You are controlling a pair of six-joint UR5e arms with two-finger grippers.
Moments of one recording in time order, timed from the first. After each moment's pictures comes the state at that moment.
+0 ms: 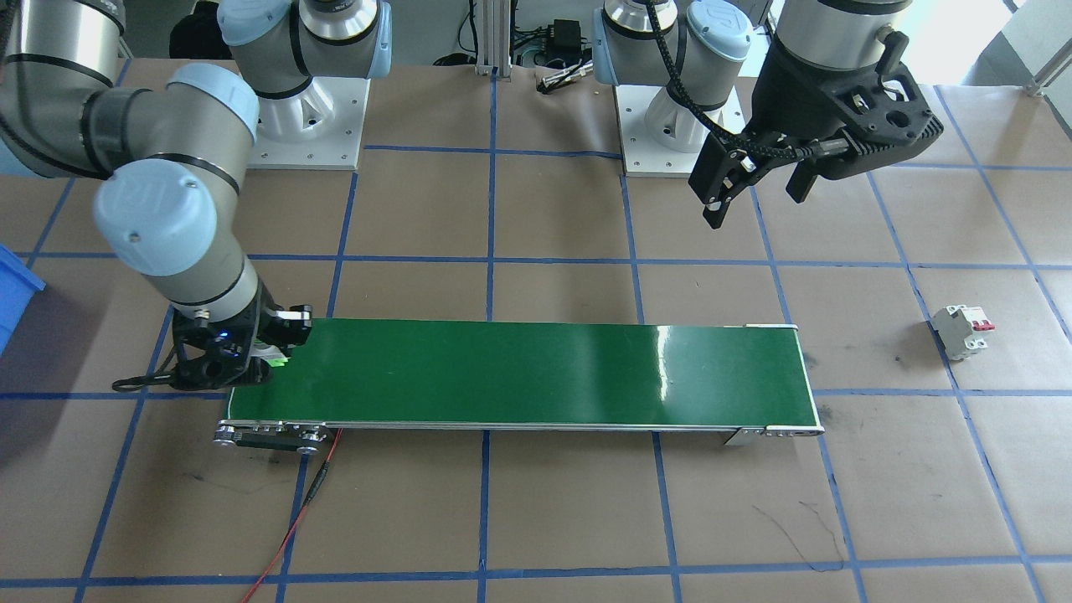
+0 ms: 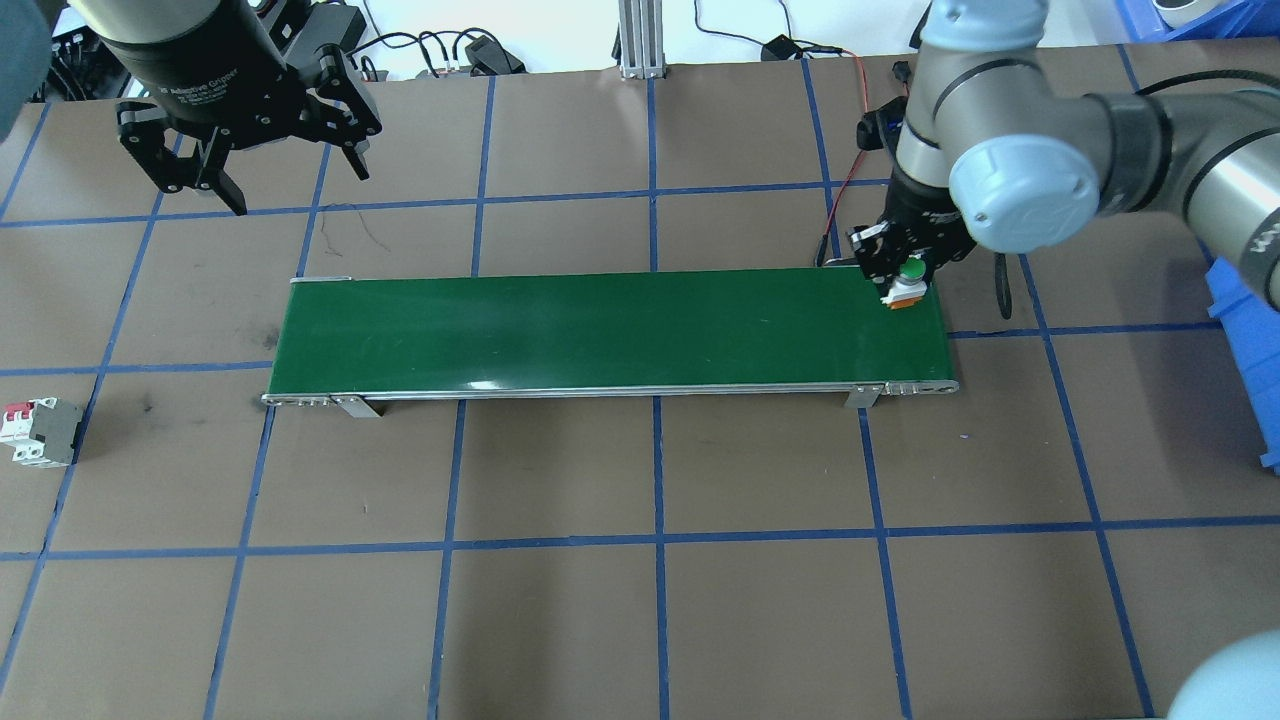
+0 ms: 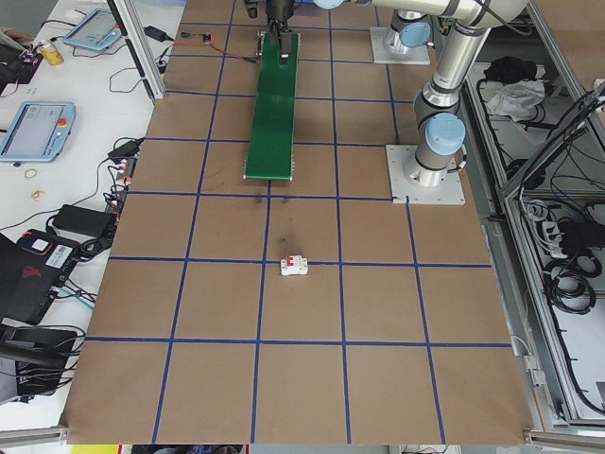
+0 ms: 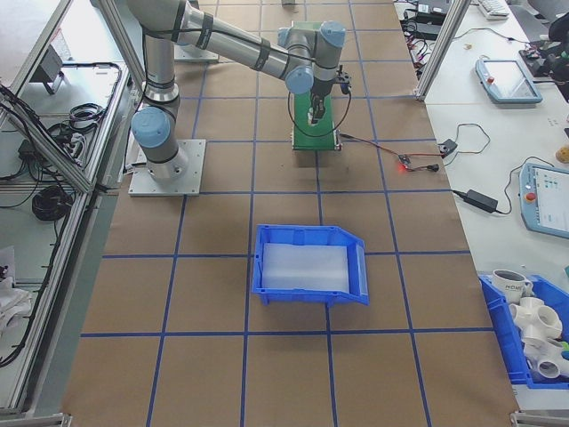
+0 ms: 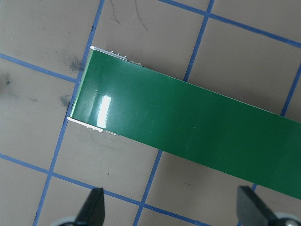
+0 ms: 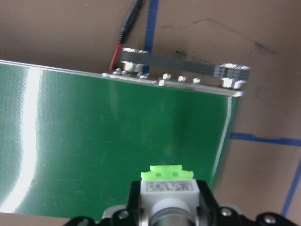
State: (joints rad) left arm -1.58 -1.59 -1.44 -1.62 1.63 -0.35; right arm 1.54 -1.31 1.70 -1.88 -1.64 -0.17
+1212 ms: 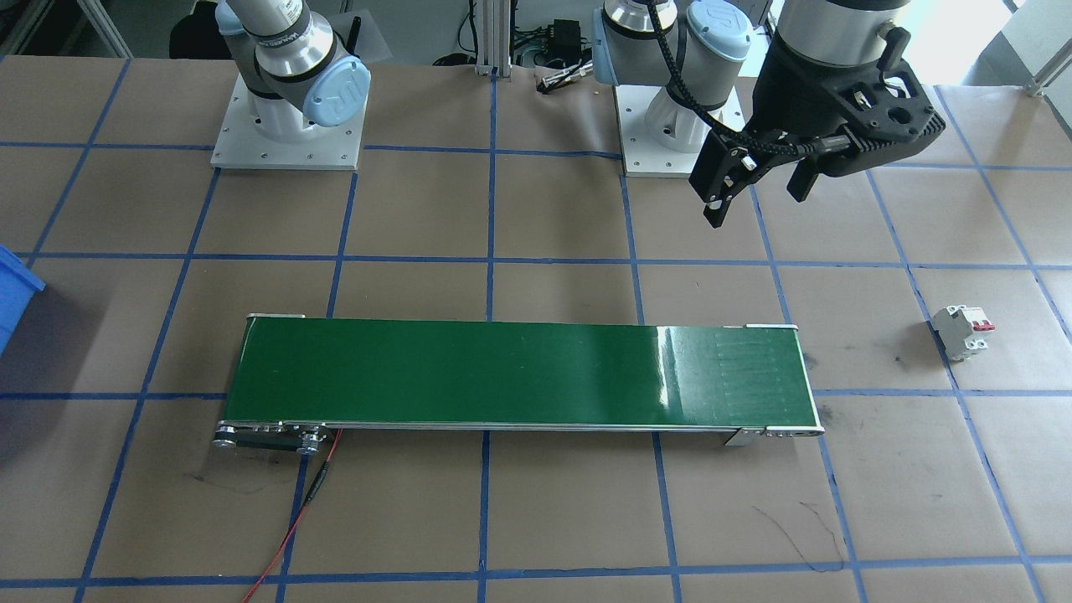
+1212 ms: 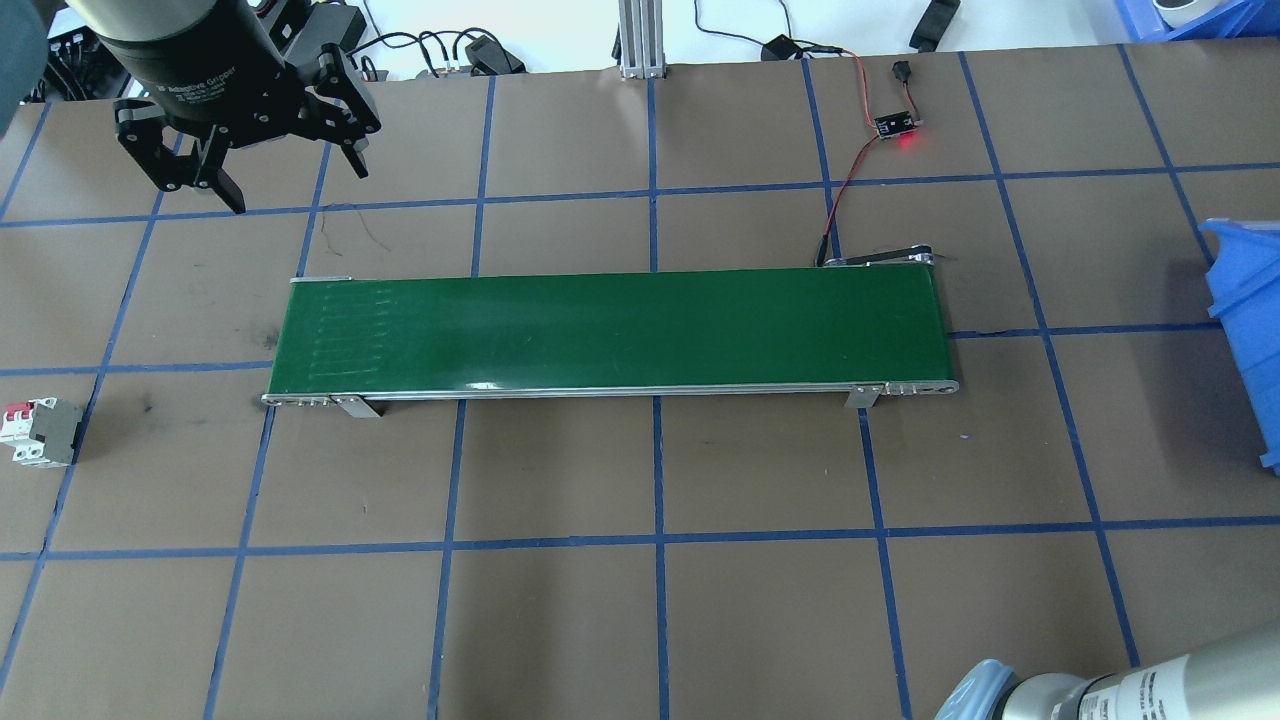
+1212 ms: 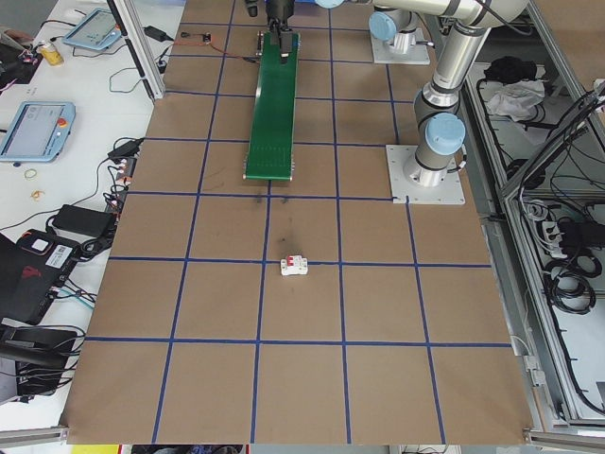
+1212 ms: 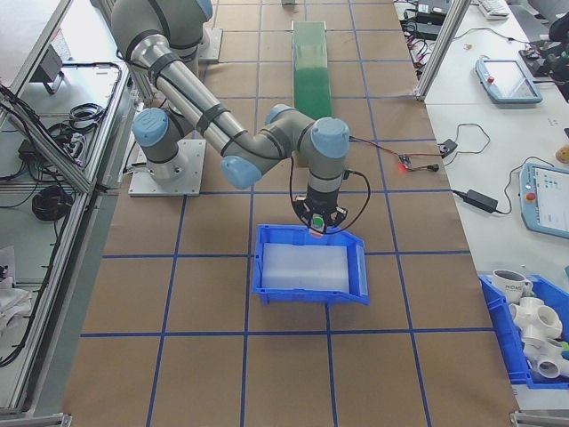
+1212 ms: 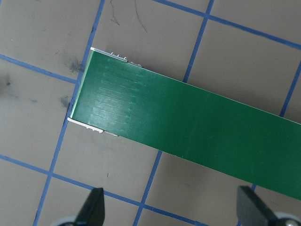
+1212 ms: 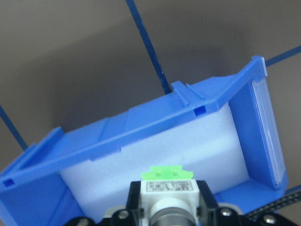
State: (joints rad) left arm -1.58 -1.59 -1.43 -1.62 1.63 -0.35; right arm 0.80 -1.30 1.62 -2.01 -1.68 -1.95
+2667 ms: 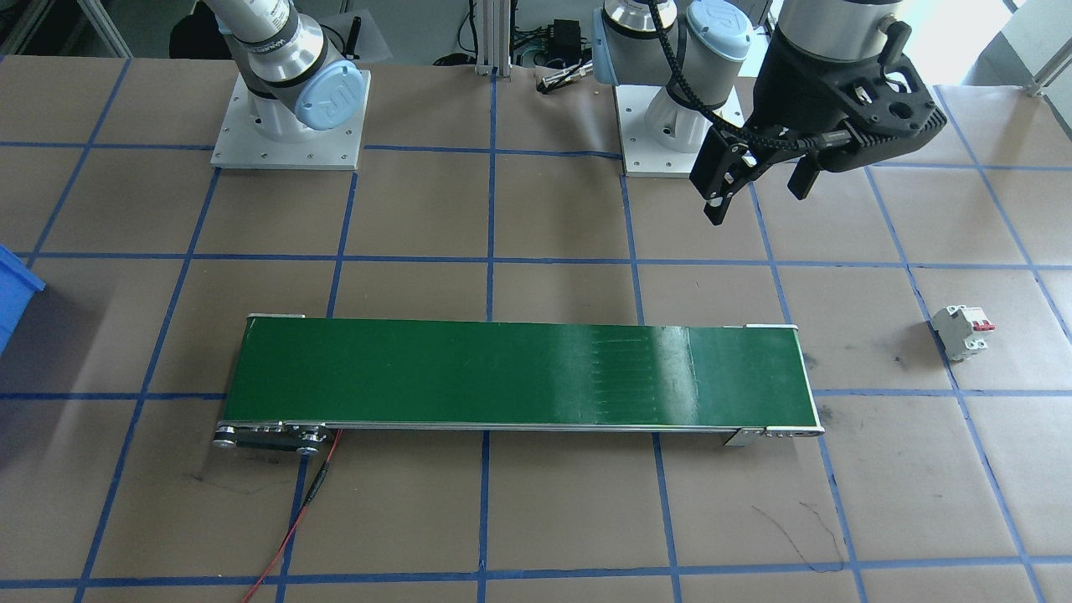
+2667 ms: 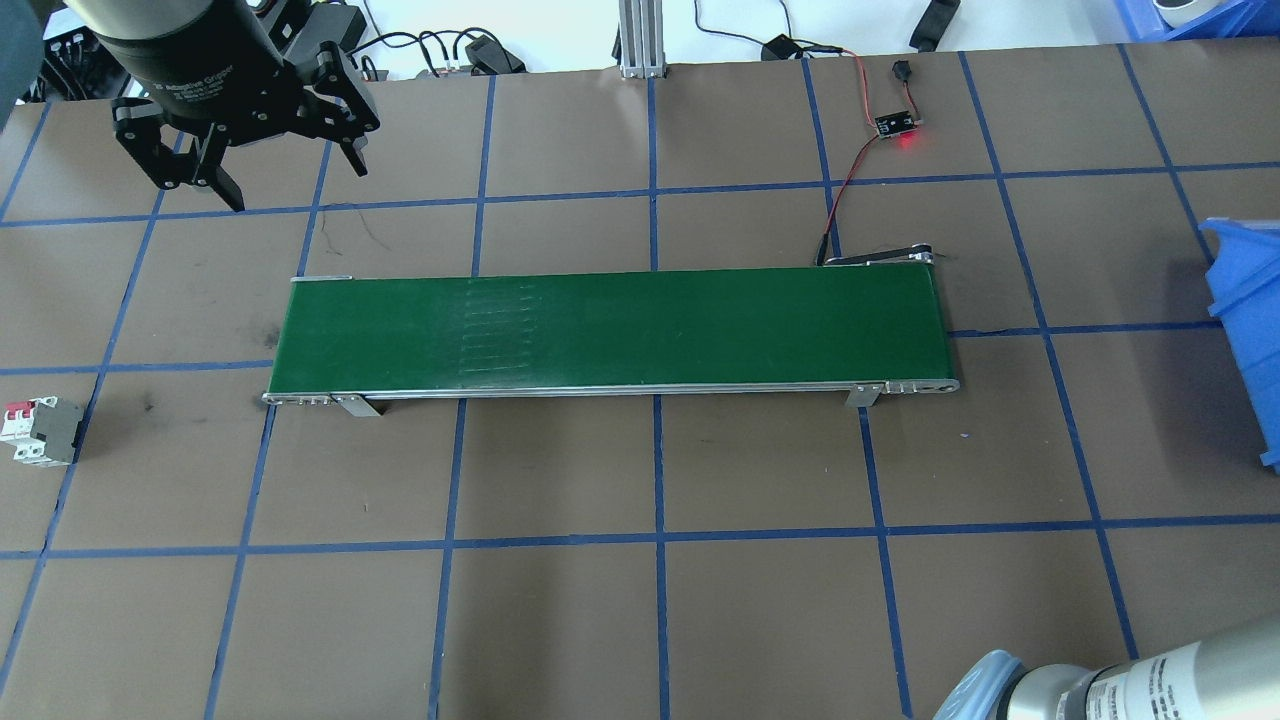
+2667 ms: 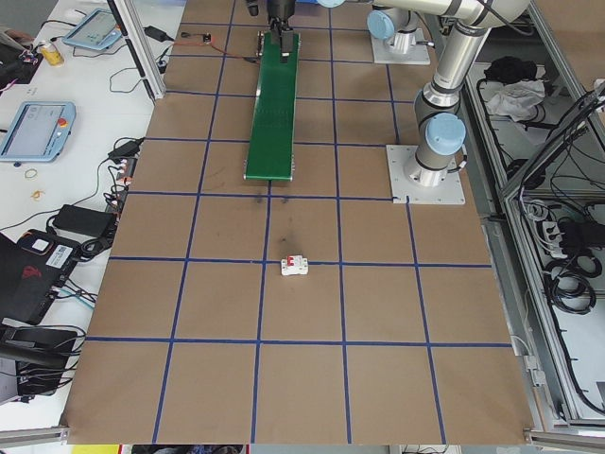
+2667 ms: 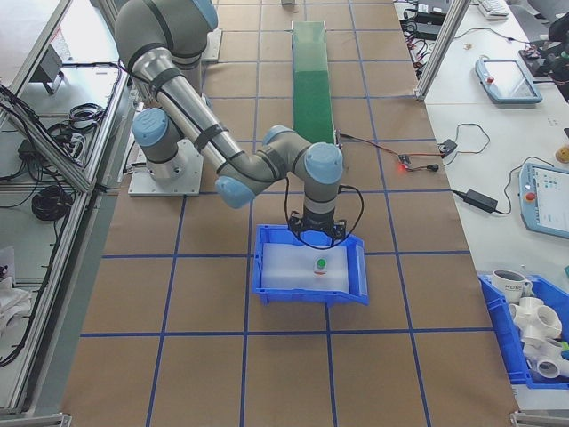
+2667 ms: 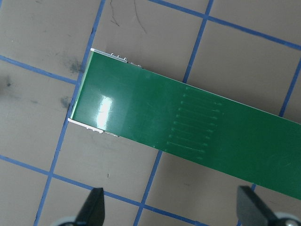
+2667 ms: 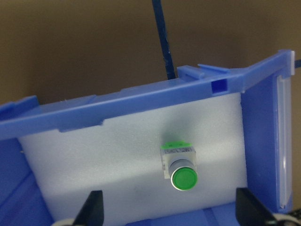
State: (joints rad) left arm -1.58 -1.58 -1.43 -1.62 1.63 -0.34; right arm 0.75 -1.27 1.63 -2.05 -1.63 -2.12
